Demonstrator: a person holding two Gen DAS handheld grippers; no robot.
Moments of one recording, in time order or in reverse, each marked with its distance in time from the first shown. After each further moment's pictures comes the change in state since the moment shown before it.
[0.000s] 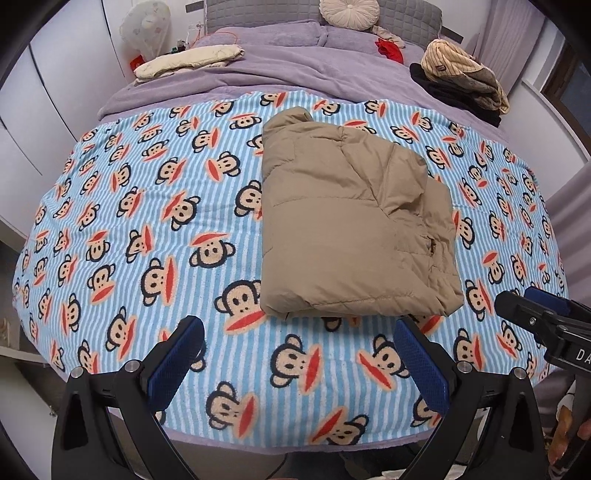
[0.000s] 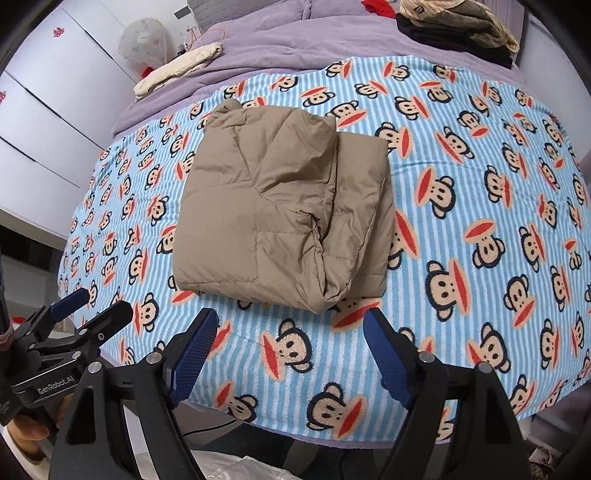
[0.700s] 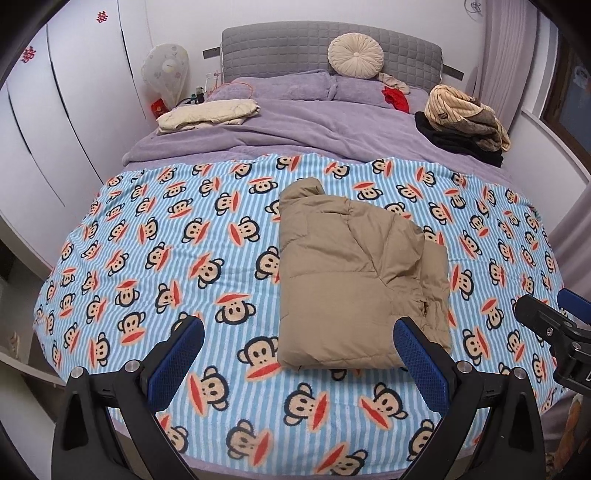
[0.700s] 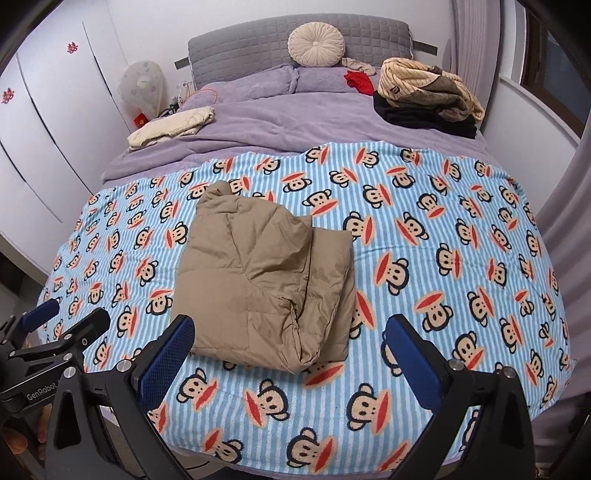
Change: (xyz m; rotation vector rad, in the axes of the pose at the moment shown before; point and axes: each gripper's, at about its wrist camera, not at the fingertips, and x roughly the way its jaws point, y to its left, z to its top) left arm -0.058 -0.004 0.029 -0.009 -0.193 0.063; right arm -0.065 0.023 0.025 -0.042 -0.258 -0.123
